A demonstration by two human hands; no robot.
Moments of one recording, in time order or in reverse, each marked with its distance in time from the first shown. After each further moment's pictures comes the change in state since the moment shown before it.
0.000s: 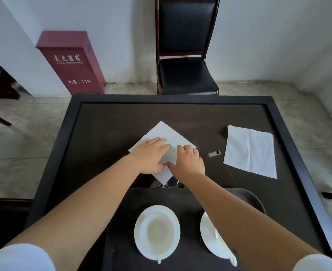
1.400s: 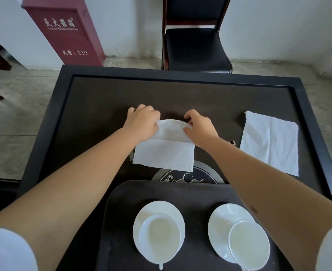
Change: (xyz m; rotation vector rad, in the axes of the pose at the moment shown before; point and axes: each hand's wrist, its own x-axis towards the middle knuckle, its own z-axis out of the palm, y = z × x) left_hand 0.039 -0.046 0.000 -0.064 0.210 -0.314; right_hand 0.095 0.028 -0.003 0.339 -0.048 -0.066
